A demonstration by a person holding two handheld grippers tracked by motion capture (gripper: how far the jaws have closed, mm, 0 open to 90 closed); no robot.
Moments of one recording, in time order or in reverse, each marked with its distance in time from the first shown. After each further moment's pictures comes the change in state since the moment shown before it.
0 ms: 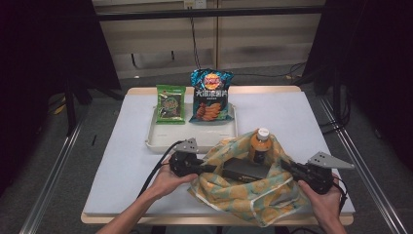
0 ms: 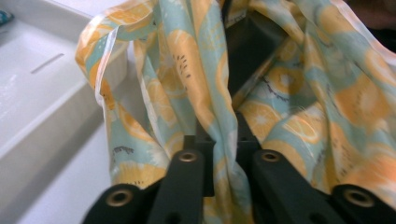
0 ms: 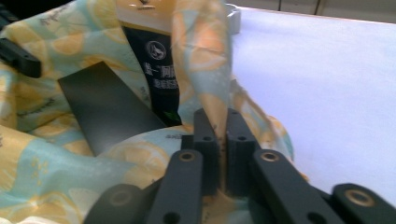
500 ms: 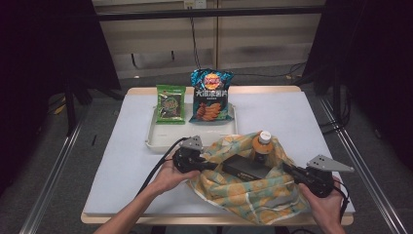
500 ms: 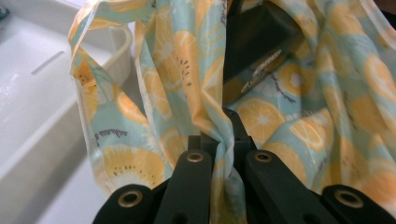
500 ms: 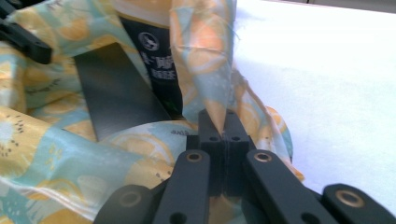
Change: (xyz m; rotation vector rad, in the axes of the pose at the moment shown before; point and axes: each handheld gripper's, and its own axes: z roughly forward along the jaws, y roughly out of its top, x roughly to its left) left arm 0.004 0.009 0.005 0.070 0.009 0.020; right arm 0.007 -0.002 -0.006 0.053 -0.045 -0.012
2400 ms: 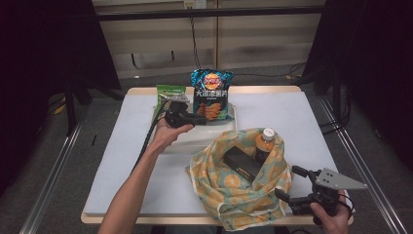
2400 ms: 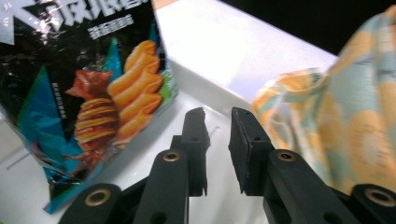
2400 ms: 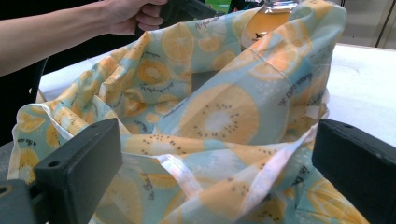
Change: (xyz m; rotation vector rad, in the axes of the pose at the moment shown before) left arm 0.115 0.044 -0.026 -0.157 0.135 -0.131; right arm 0.022 -0.009 -0.029 -0.159 0.240 -0.046
